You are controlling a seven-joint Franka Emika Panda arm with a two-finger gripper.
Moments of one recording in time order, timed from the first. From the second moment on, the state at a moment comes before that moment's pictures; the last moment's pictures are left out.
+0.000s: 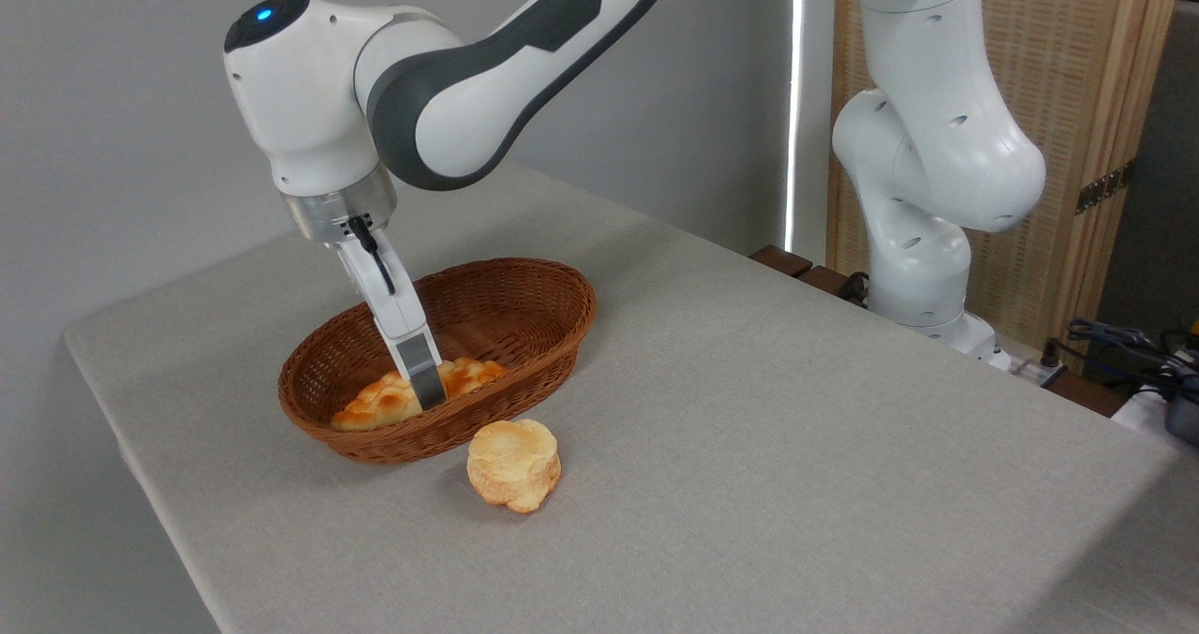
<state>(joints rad) -0.20 0.22 -0.11 -1.75 -0.11 1.90 0.72</state>
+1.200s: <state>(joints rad) -0.22 0.24 -0.11 -1.75 -0.10 1.90 0.72</state>
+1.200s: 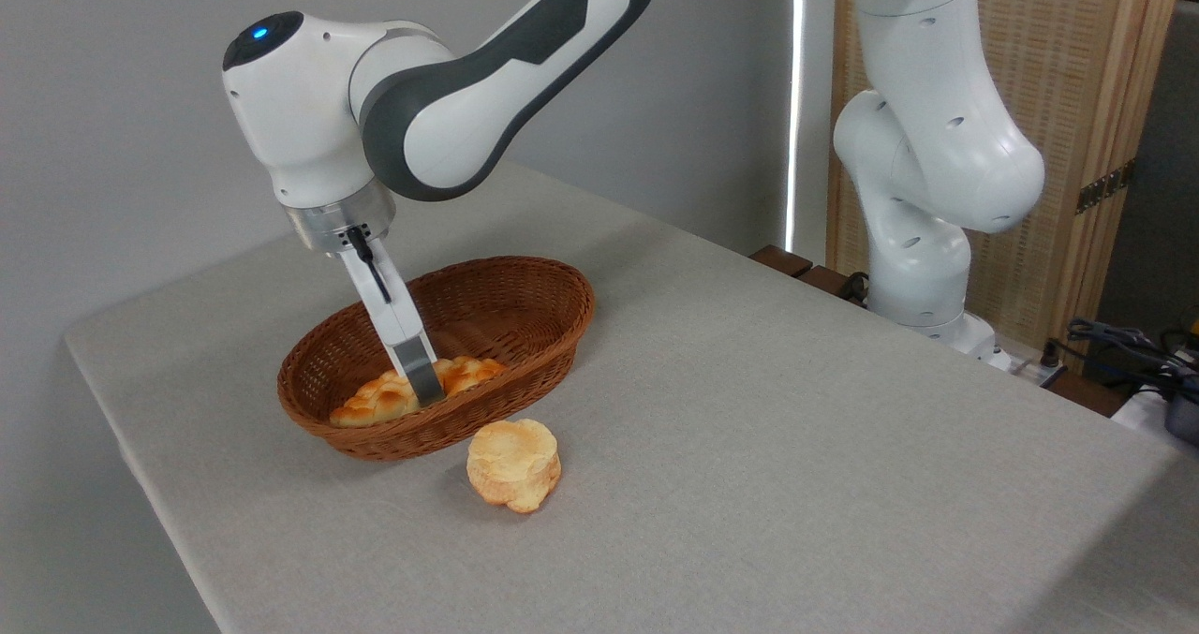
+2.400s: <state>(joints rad) -0.23 0.22 -0.11 -1.73 -0.10 1.85 0.72</state>
